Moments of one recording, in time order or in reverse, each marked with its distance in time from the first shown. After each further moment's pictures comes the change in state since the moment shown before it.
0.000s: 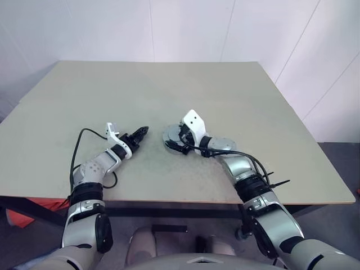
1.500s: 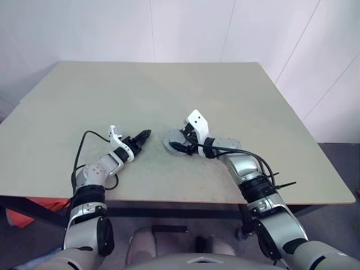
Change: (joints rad) left arm 0.021 -0.021 -0.017 -0.017 0.017 0.001 -0.001; right arm 0.024 -0.039 -0.011 -0.097 0.043 0.136 0.087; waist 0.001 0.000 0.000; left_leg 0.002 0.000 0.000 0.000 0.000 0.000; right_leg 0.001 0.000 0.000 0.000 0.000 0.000
